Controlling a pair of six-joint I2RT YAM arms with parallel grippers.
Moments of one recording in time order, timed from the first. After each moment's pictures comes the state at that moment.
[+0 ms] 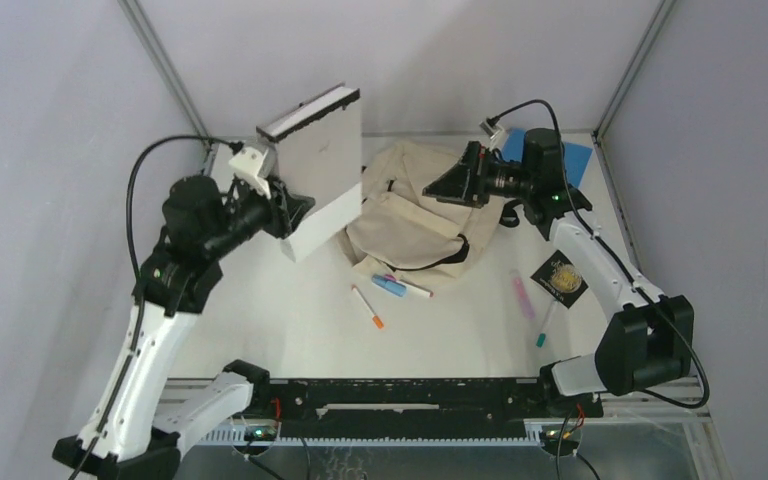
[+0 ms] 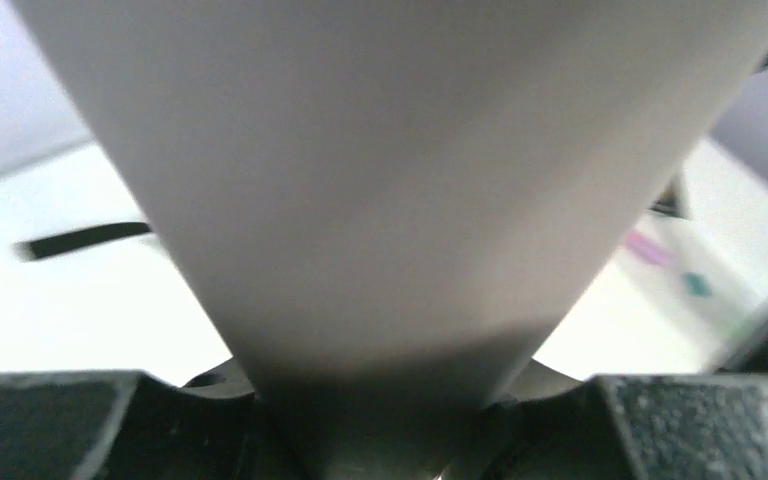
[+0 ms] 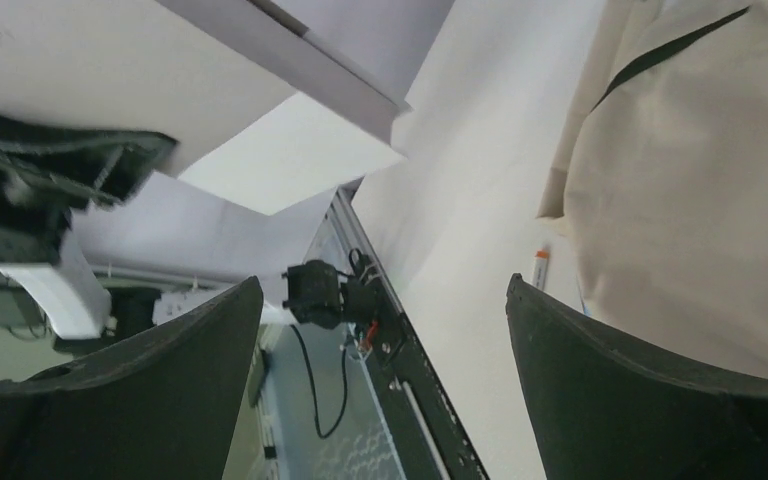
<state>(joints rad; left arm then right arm) -0.38 0.87 1.20 -0.53 0.18 0.02 0.23 1.40 1.18 -0.11 -0.95 0.75</state>
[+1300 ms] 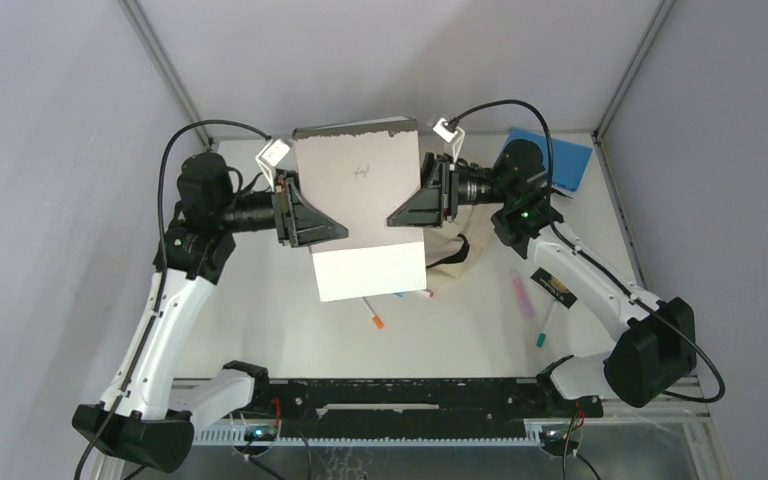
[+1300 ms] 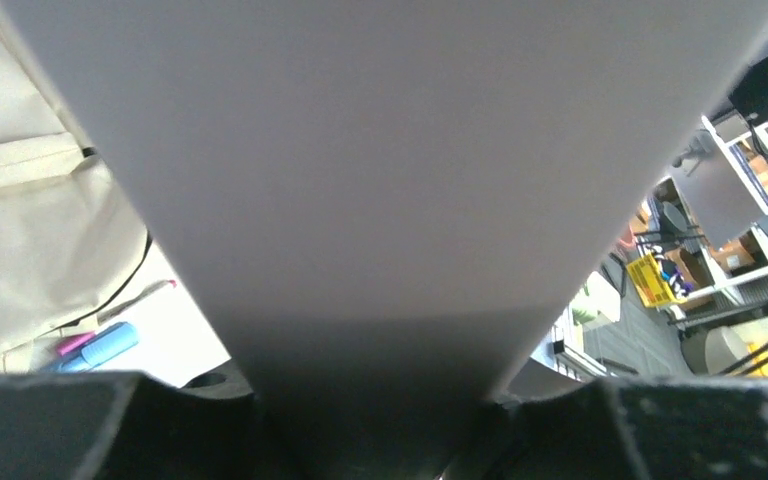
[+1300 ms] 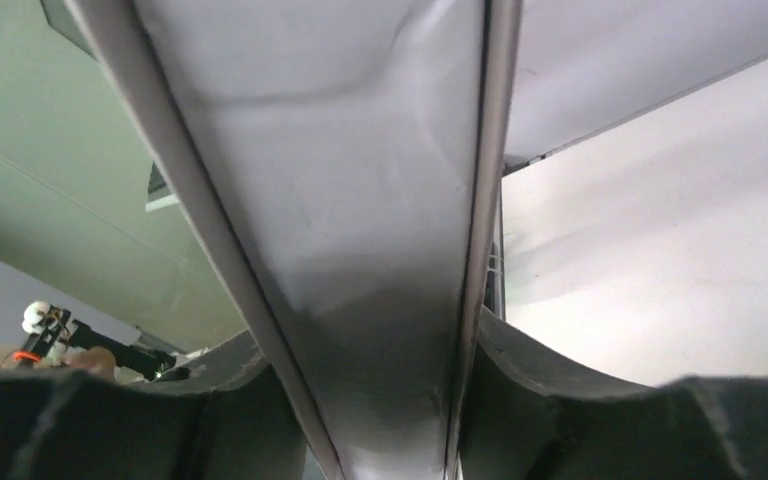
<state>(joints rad) -0.23 1.04 1.22 -0.40 1.16 -0.45 0.52 1.35 1.18 0.41 -1.15 0.88</state>
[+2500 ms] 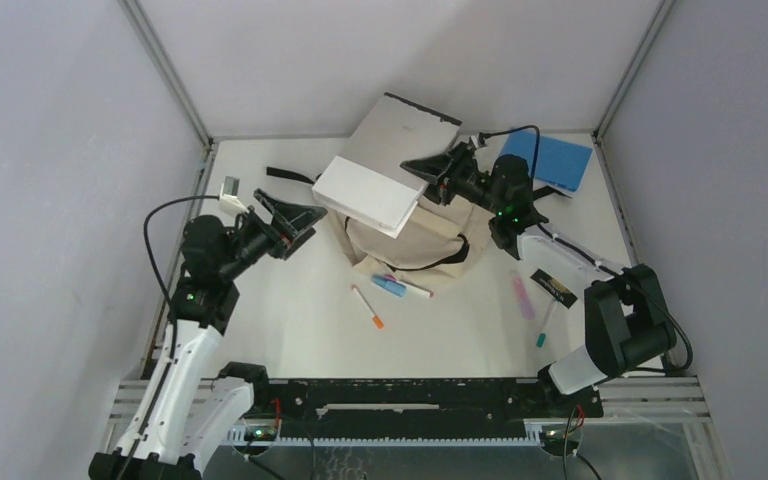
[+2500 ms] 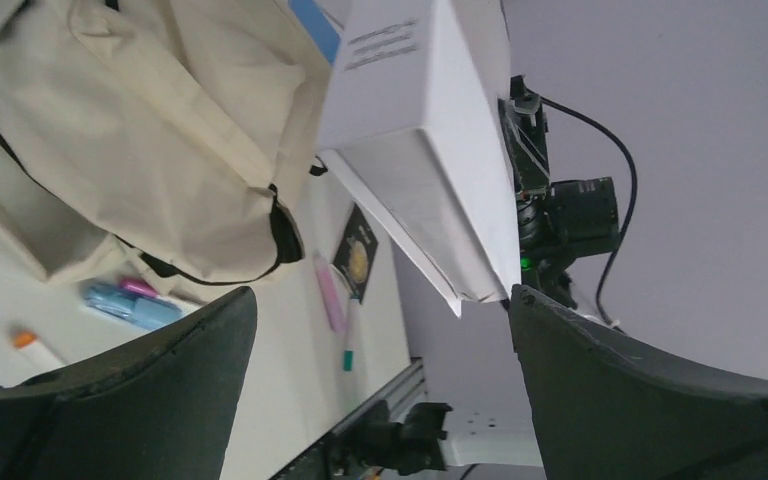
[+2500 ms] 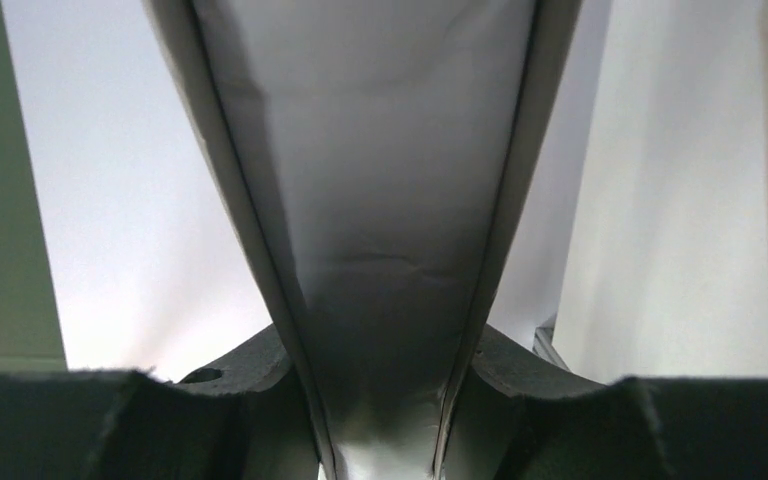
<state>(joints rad) -0.13 0.75 0.78 -0.18 0.52 -1.03 0.39 1.49 0.98 0.52 -0.57 1.53</state>
